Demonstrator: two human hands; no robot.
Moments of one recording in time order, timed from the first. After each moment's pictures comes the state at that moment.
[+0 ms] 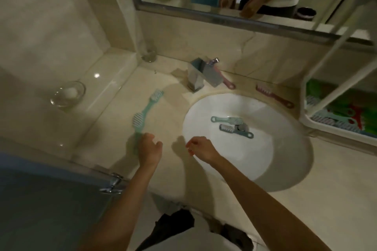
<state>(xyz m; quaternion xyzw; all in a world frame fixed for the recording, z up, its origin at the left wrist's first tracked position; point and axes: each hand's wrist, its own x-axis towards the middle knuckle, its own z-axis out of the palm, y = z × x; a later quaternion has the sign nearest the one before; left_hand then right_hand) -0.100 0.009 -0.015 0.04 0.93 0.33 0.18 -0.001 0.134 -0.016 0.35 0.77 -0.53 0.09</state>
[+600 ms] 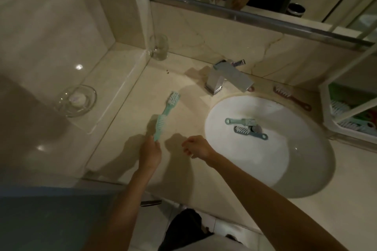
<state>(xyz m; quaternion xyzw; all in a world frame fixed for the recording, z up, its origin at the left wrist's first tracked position) -0.198 -0.034 -0.036 0.10 0.91 0.30 0.27 -0.107 0.082 -0.014 0.42 0.69 -0.57 0.13</state>
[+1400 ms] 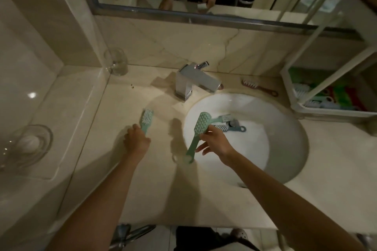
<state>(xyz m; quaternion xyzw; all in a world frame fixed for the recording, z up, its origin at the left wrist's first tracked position) -0.255 0.054 -0.045 0.24 0.93 0.10 0.24 -0.058 0.148 0.003 0.49 0.55 -0.67 -0.10</state>
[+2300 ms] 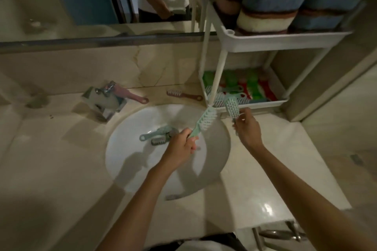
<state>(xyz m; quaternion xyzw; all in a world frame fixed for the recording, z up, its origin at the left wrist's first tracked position) 0.055 0.203 0.038 0.47 0.69 0.34 0.43 0.225 0.305 0.035 0.63 0.66 -0.33 -0.27</state>
